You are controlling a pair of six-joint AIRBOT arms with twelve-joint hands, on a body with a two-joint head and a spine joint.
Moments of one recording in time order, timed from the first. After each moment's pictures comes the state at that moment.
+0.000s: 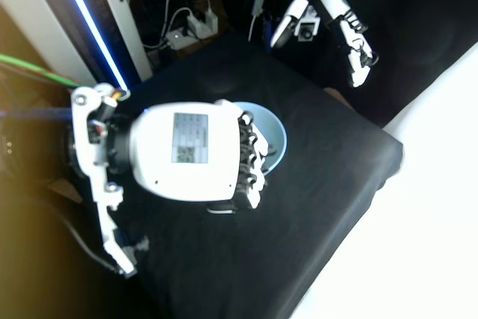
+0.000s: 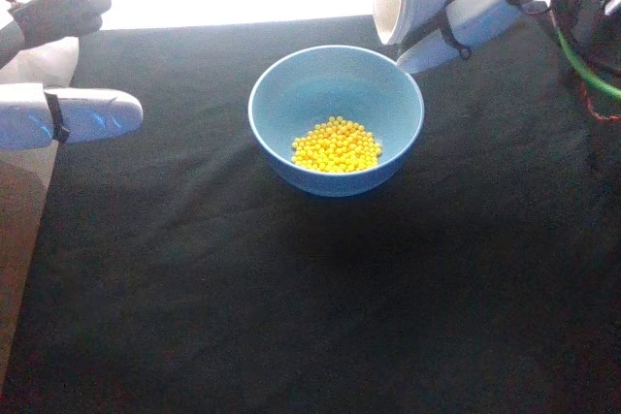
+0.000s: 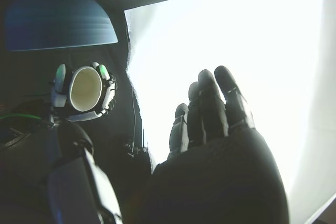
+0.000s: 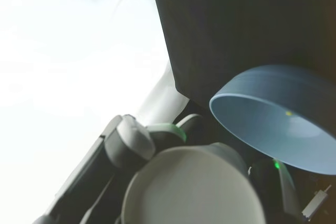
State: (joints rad) left arm 0.82 -0.91 1.26 -0.16 -0.98 0.56; right arm -0.15 -1.23 1.54 -0.91 0.44 -0.05
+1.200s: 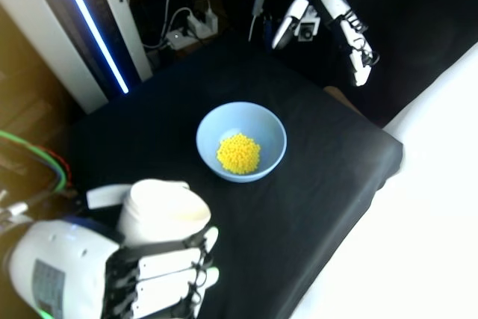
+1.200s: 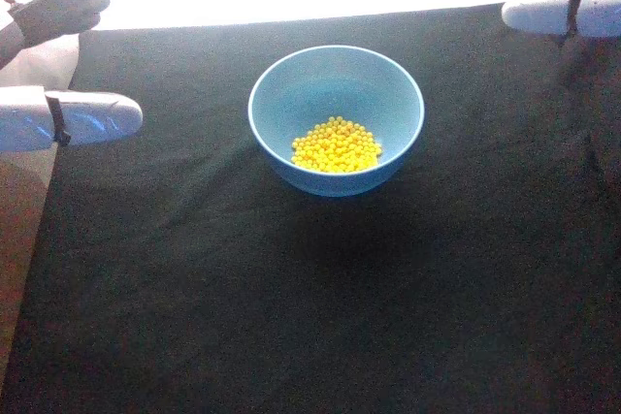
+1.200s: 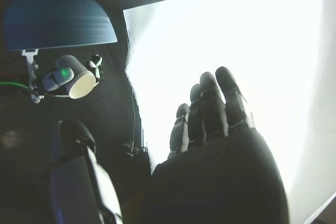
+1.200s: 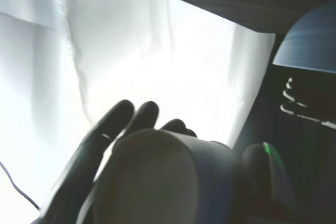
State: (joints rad) left arm 0.82 -0.91 1.26 -0.16 -0.98 0.56; right arm -0.59 -1.20 1.62 0.15 0.89 -0.10
